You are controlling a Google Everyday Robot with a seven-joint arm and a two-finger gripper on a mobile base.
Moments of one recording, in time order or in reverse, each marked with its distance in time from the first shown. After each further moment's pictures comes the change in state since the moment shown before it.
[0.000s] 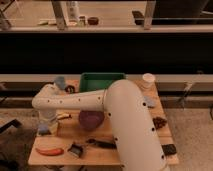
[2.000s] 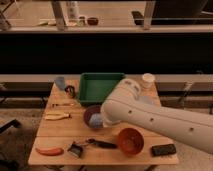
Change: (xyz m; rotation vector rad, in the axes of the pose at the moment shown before) arm 0.142 0.257 -0.257 0.288 0.180 0.516
